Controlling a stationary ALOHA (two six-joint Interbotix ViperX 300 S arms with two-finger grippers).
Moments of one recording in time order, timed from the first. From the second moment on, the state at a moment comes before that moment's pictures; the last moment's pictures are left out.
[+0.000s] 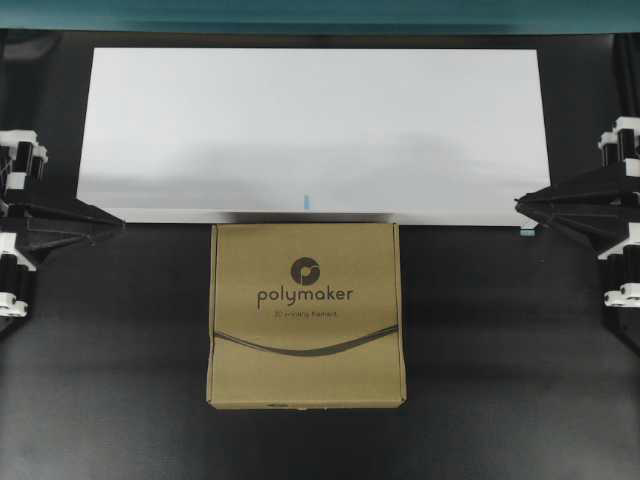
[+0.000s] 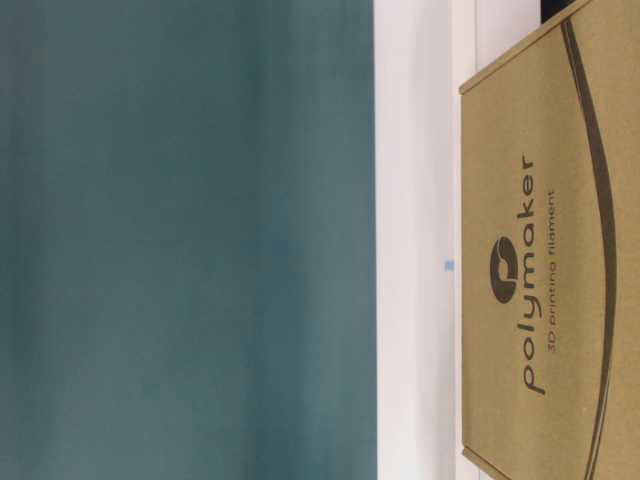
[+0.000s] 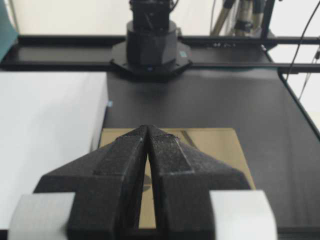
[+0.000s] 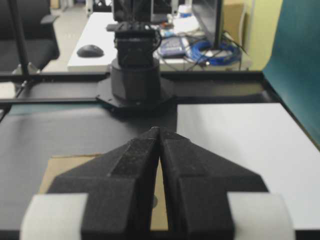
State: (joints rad) left arm 0.00 -0.97 1.17 0.00 -0.29 0.00; right arm 0.02 -0.97 1.17 0.00 -0.29 0.01
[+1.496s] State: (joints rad) left arm -0.10 -0.31 1.06 0.04 0.13 -0.13; right arm 0.16 -0.18 1.01 0.01 0.15 0.18
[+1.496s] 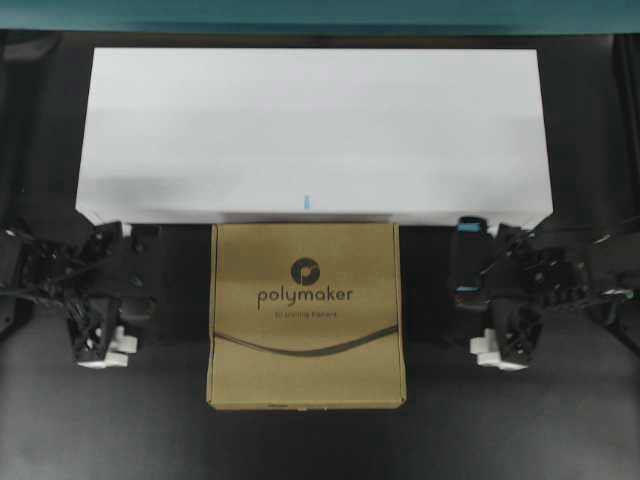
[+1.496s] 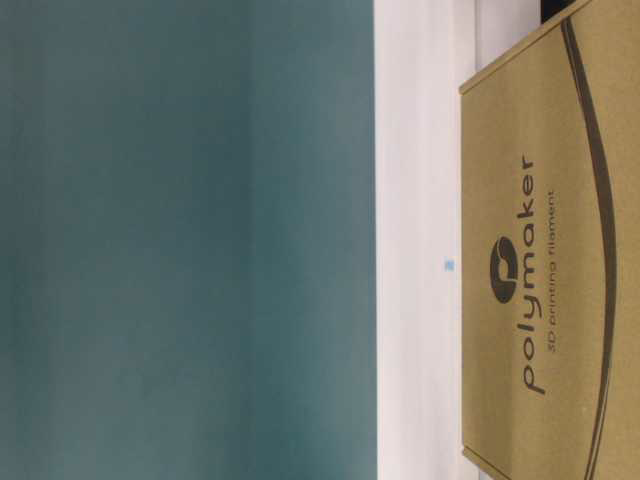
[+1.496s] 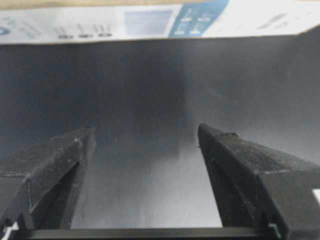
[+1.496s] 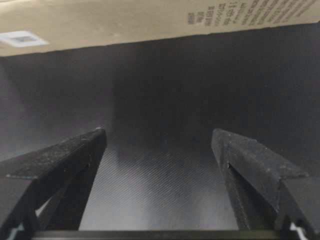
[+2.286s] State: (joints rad) left arm -0.10 -0.04 0.88 0.04 0.10 -0.09; right arm 0.15 0.03 0.81 0.01 0.15 0.18
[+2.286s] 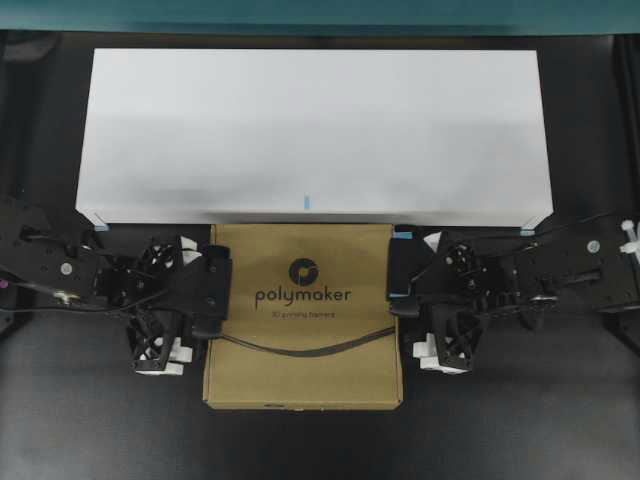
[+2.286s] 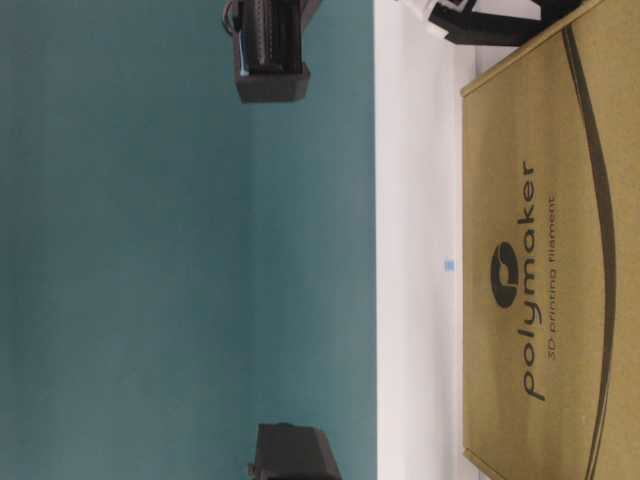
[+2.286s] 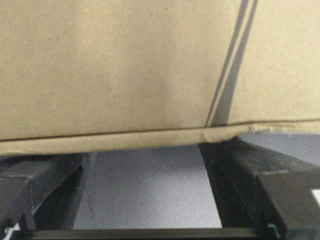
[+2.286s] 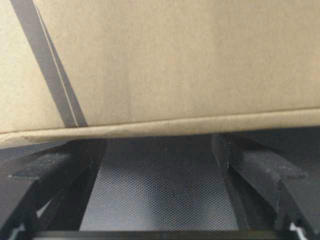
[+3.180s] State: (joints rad) left arm -0.09 -0.18 0.74 0.04 0.39 -0.08; right arm 0.16 -0.13 0.67 0.01 0.50 0.17
